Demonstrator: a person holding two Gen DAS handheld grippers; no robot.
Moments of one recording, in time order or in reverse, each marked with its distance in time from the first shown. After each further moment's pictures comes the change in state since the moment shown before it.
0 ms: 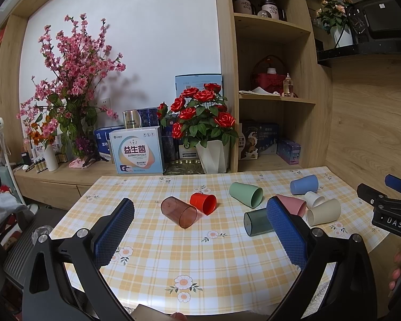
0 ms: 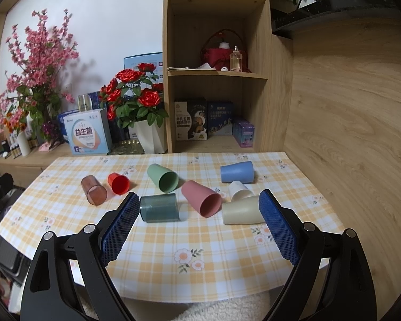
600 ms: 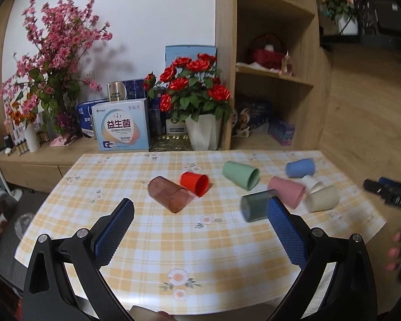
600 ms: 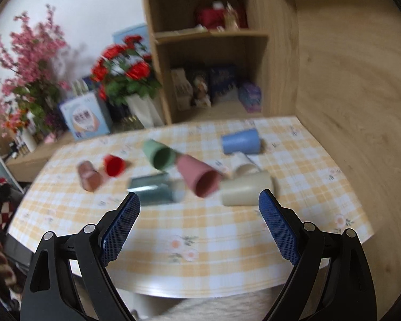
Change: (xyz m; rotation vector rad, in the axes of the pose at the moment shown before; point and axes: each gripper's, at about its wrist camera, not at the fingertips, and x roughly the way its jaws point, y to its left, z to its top) left arm 0.061 0.024 -0.008 -0.012 0.157 -0.086; right arm 0.076 -0.058 0.000 0.080 0.220 0.084
